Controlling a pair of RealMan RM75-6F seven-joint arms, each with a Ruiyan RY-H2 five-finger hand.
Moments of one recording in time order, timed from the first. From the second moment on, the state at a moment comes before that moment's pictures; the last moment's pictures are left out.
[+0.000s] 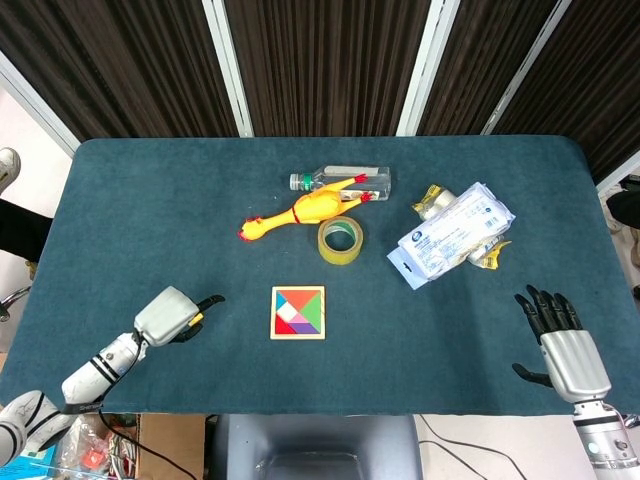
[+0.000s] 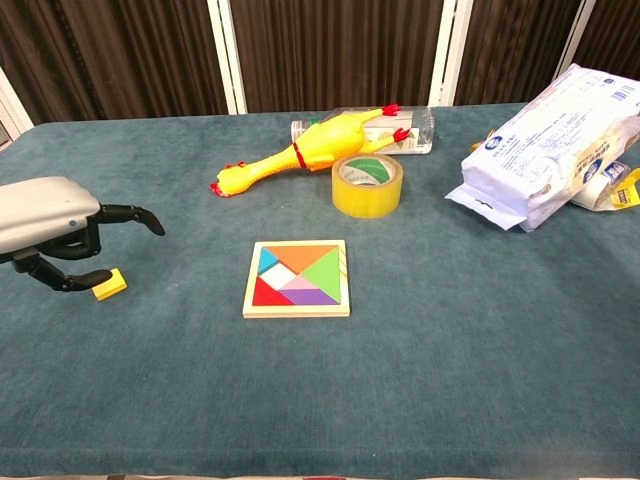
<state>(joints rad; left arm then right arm) -0.62 -1.45 0.03 -1.06 1.83 1.08 -0.18 0.10 -1.13 0.01 -1.61 -1.56 1.43 -0.13</state>
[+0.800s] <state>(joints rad) -0.63 -1.55 0.12 -0.85 1.78 1.07 -0.18 0.10 -1.13 0.01 -1.61 -1.57 1.44 -0.11</state>
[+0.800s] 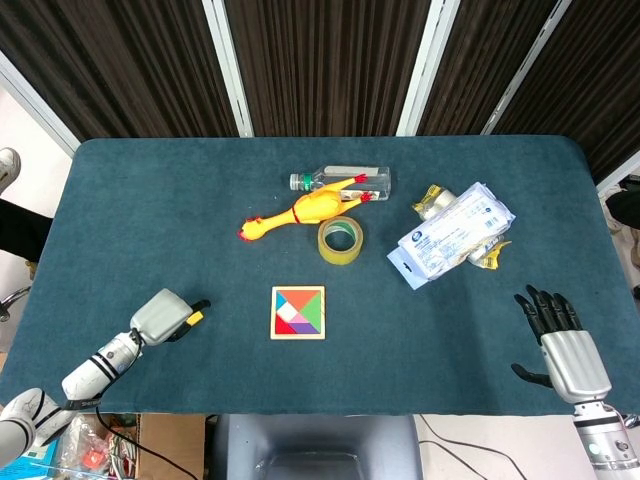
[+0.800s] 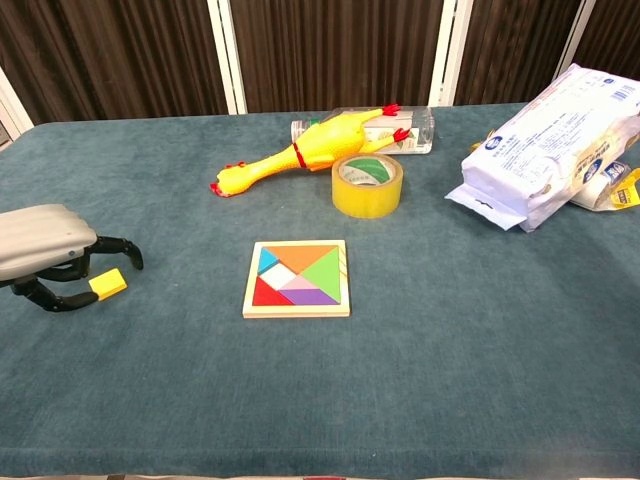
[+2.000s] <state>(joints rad) -0.65 -1.57 0.15 -0.81 1.74 1.07 -0.20 0.10 -1.13 0.01 -1.61 -1.57 1.44 -0.12</state>
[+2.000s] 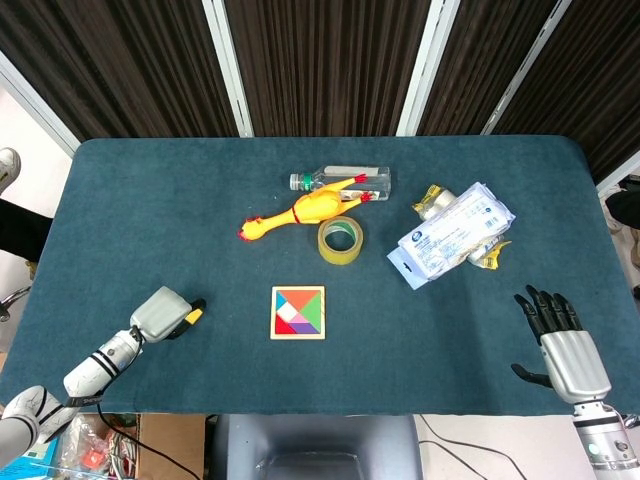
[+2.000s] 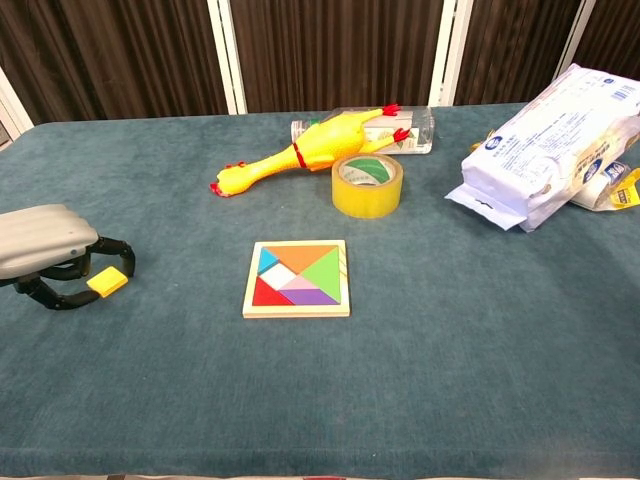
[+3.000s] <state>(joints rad) -0.69 -1.45 0.05 -1.31 1.65 1.07 0.06 0.11 -1.12 -0.02 -1.62 -1.61 1.42 -0.09</state>
